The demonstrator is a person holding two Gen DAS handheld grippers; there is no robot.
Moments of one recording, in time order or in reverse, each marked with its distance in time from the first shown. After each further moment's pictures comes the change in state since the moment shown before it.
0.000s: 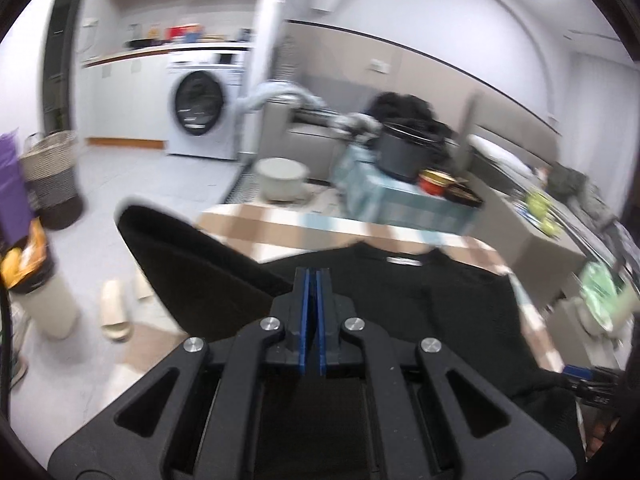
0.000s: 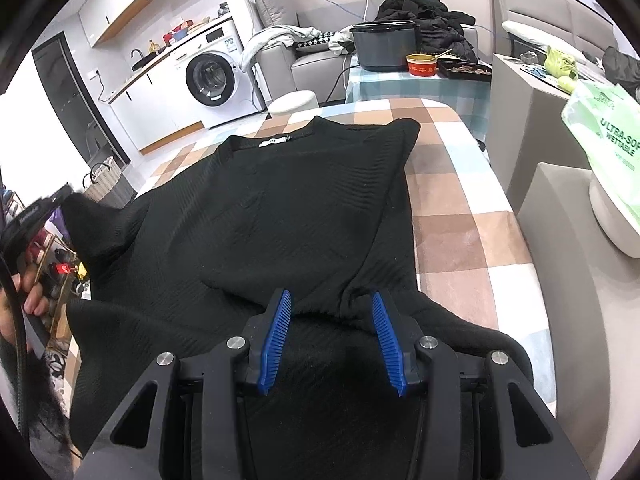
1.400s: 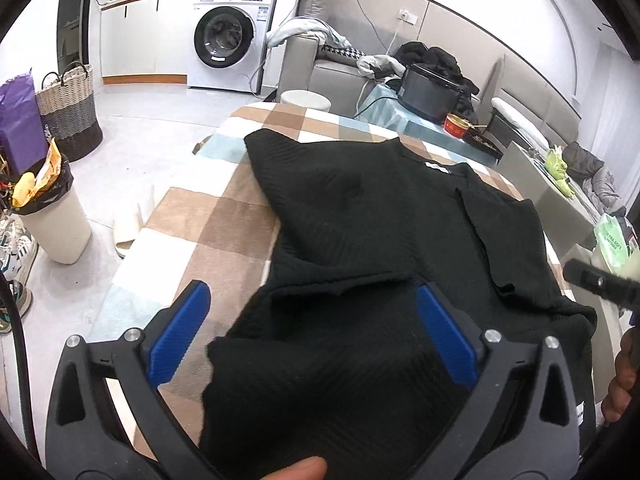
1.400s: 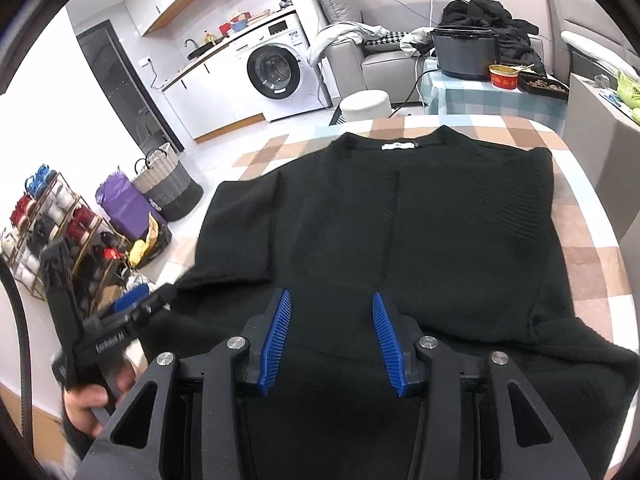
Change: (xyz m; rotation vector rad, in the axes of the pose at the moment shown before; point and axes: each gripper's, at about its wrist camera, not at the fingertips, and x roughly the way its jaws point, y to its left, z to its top) left arm -0.048 0.090 -0.104 -0.112 0.204 0.095; right arm 0.015 0.134 0.018 -0.074 0.006 0.188
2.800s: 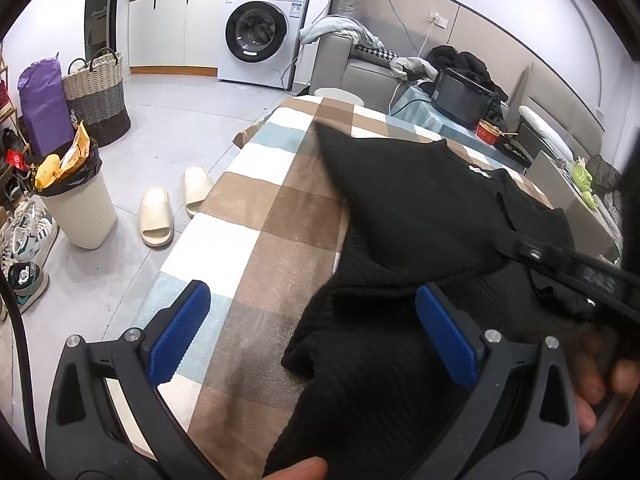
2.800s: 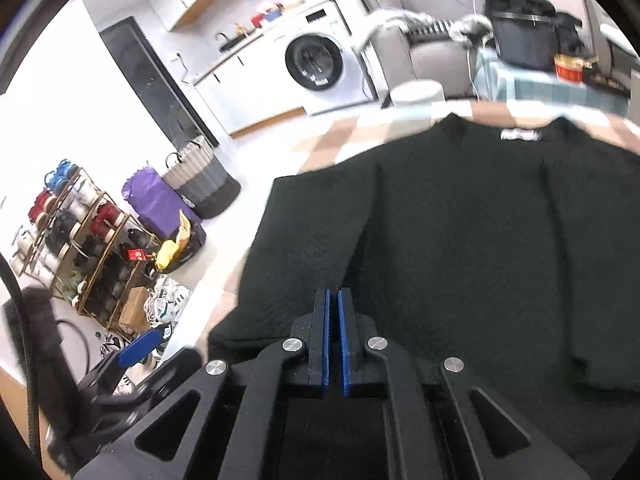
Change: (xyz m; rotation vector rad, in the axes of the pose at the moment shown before) left arm 0.025 0.034 -0.003 -0.065 0.008 0.088; right arm 0.109 0.088 0.010 -0.029 -0.001 0.143
